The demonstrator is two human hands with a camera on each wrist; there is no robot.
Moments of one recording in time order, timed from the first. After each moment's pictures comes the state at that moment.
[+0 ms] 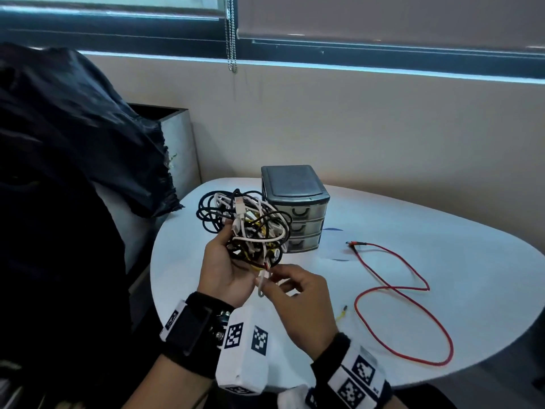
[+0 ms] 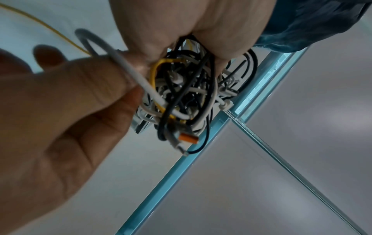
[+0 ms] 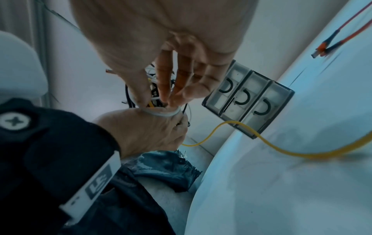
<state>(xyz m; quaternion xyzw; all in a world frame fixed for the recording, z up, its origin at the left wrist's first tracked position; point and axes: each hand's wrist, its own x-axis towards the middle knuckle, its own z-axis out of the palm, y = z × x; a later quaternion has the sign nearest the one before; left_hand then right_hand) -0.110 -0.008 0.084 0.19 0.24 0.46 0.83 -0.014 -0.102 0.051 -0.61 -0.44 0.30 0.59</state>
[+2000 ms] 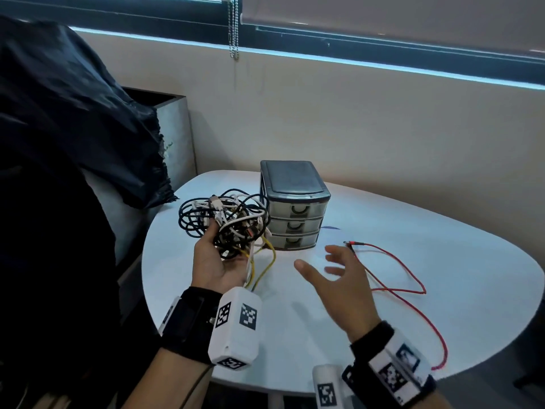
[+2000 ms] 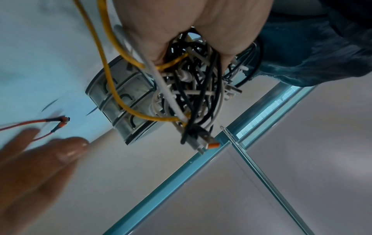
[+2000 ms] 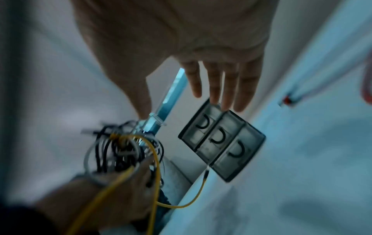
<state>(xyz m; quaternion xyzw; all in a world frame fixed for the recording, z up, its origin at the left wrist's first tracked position) -0.108 0.010 0.075 0.00 0.28 0.54 0.80 0.046 -0.101 0.058 -0.74 -0.36 0.25 0.51</state>
